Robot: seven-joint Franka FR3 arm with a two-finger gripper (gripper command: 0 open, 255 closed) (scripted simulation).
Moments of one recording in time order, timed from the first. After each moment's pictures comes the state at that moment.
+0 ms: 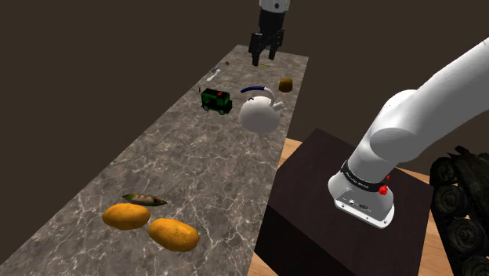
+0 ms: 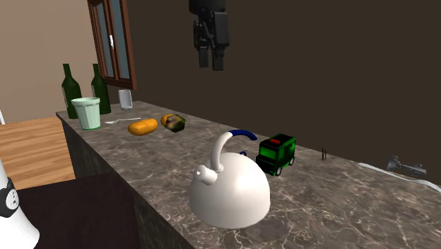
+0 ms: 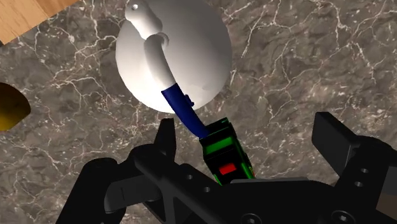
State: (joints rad) arm 0.02 -0.37 -0.06 -2.29 0.03 1.98 -0.02
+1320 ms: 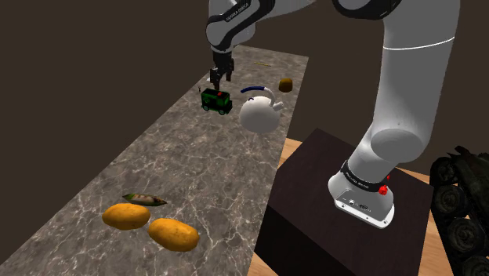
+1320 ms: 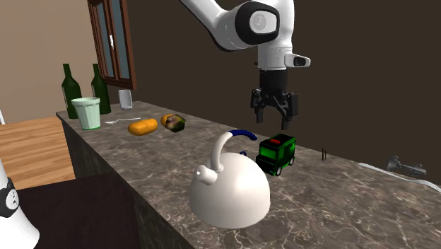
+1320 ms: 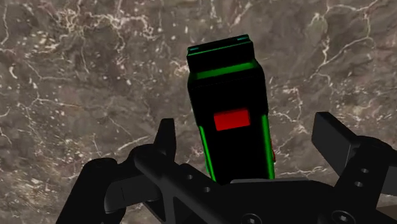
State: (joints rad) arm 0.05 0.39 -0.04 -1.80 0.01 2.23 -0.20
